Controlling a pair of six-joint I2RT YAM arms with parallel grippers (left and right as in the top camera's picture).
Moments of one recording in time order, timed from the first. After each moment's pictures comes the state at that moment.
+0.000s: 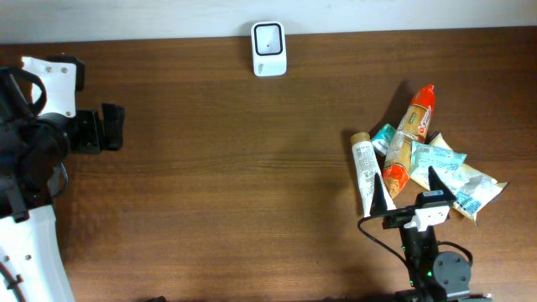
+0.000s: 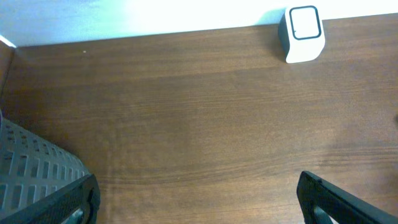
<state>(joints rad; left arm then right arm) 0.29 1.32 1.73 -1.17 0.26 0.27 0.10 0.08 0.08 0.09 0.04 -0.09</state>
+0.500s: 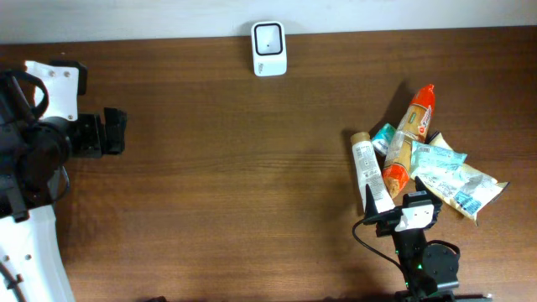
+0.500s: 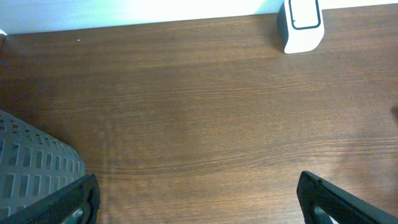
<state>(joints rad) 0.29 1.32 1.73 -1.21 0.26 0.27 0.10 0.01 0.01 -0.07 0.01 -0.09</state>
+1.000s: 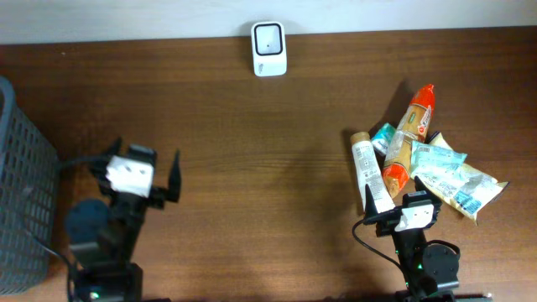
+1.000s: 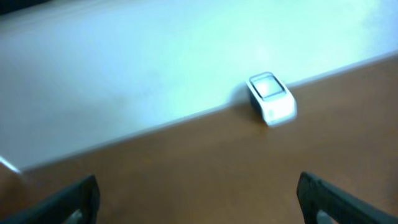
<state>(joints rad) 0.09 0.62 0.59 -0.14 0.24 0.27 0.10 0.01 0.01 -0.07 0.01 -0.09</state>
